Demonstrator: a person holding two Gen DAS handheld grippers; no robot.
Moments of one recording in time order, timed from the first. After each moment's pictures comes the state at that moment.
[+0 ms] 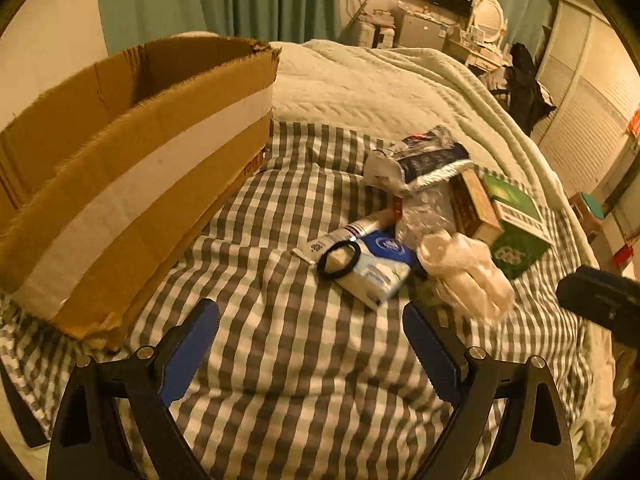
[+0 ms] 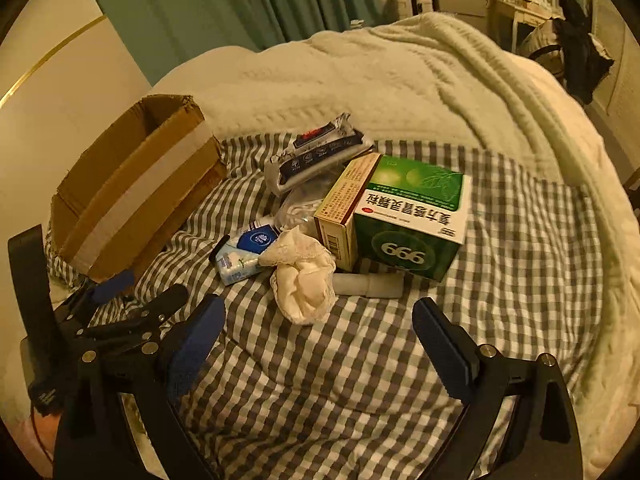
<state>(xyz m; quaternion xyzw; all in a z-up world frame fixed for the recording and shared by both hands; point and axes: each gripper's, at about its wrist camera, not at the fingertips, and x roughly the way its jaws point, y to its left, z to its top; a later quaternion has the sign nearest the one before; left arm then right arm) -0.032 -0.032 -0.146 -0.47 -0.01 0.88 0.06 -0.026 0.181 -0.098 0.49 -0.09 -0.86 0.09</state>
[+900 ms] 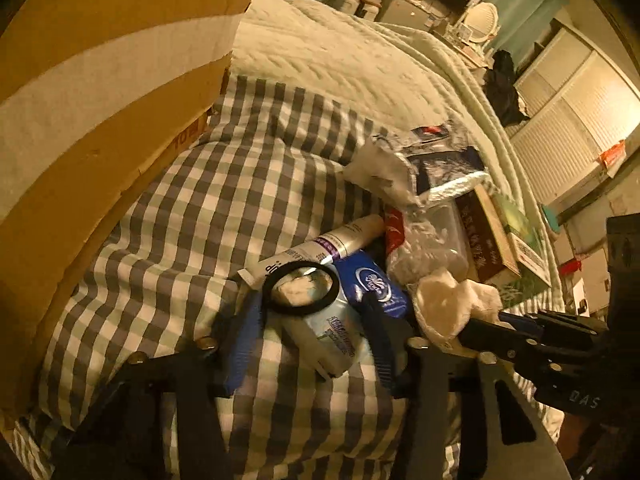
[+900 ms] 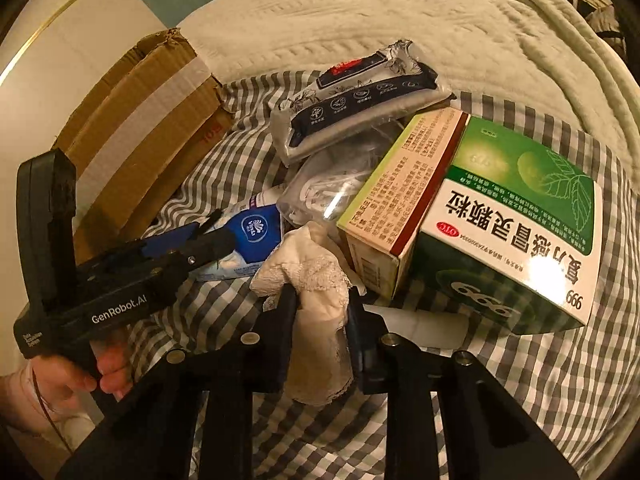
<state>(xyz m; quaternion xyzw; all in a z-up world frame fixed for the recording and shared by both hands) -0.093 -0.035 -0.192 -0.53 -0.09 0.83 0.15 -0.092 0.163 -0.169 0.57 -0.08 -0.80 0.17</state>
